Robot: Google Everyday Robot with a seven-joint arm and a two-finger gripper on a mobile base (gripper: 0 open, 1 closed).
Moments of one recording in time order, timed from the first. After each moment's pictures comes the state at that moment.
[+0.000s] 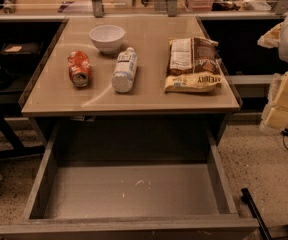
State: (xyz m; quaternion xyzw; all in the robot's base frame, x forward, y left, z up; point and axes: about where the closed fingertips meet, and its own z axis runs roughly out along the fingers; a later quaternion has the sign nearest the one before) arm 0.438 -0.217 0.976 -0.60 0.78 -0.03 0.16
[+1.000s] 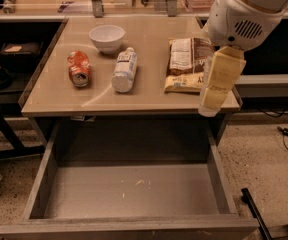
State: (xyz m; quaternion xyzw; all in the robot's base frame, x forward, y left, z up) arm 0.467 -0.116 0.982 -0.64 0.75 0.02 0.15
